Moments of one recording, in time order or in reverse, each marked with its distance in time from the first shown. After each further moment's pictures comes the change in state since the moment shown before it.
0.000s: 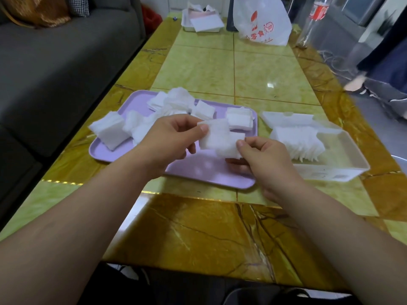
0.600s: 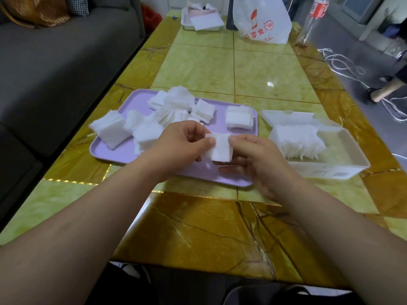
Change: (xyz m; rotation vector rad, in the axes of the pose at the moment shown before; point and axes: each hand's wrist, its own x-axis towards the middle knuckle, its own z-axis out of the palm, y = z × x) left_hand -0.002 -0.011 0.013 0.163 -0.029 0.071; right_hand -0.016 -0.014 0.003 0.088 -0.260 0.025
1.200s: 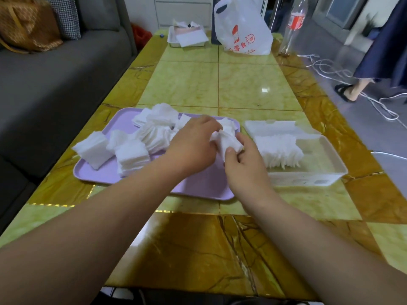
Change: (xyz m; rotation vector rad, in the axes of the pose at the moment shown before) left_hand 0.053 0.025 0.051 0.731 -0.008 0.368; right_hand -0.002 0.001 -0.001 -0.317 0.370 -0.190
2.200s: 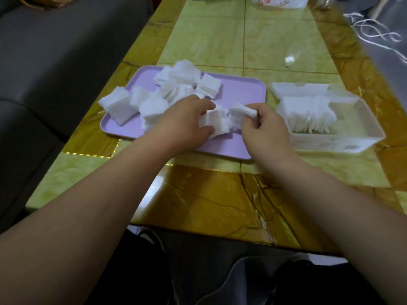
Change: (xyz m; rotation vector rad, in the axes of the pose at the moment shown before) left_hand -0.067 -0.029 -0.030 0.063 -0.071 -0.155; right_hand -0.004 0.012 0.006 -0.217 -0.035 -0.161
